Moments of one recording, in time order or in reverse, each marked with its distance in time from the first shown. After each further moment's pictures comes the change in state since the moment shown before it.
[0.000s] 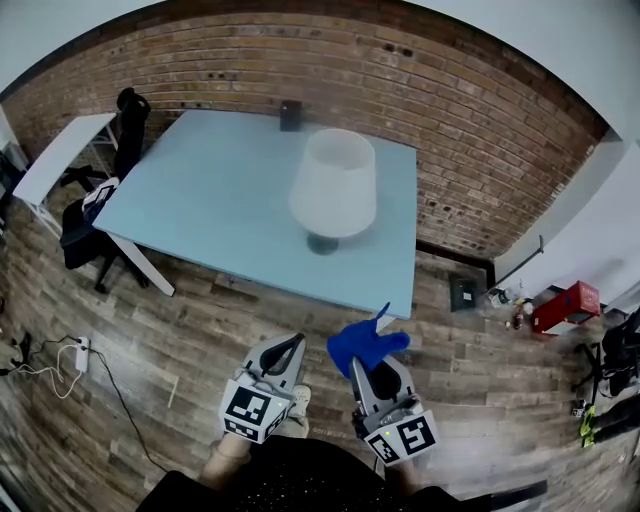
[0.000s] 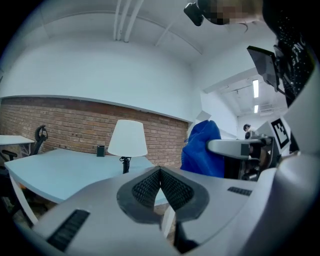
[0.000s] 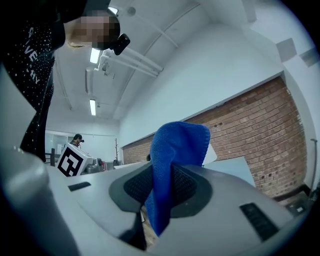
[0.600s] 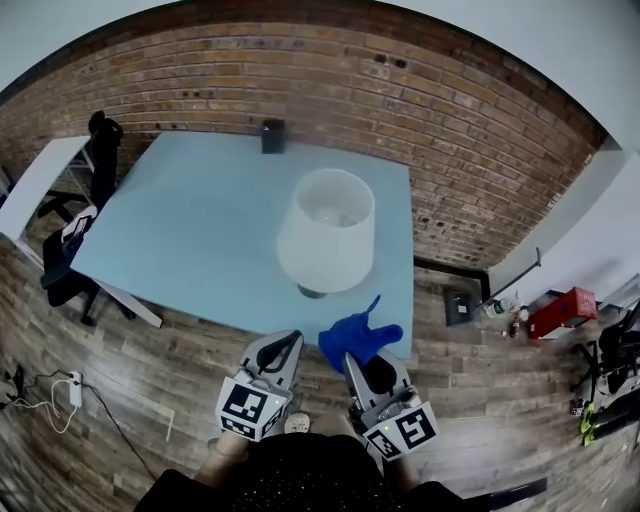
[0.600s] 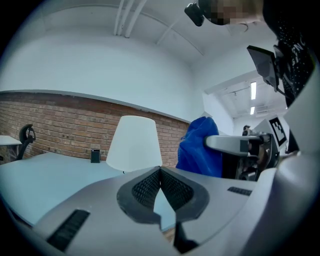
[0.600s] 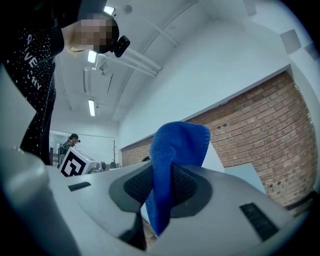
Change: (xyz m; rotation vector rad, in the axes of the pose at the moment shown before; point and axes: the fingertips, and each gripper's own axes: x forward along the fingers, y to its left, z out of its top) left arm 0.107 0.096 0.030 0.012 -0.022 -0.064; right arm 0.129 -0.065 0.017 -0.015 -0.036 0.016
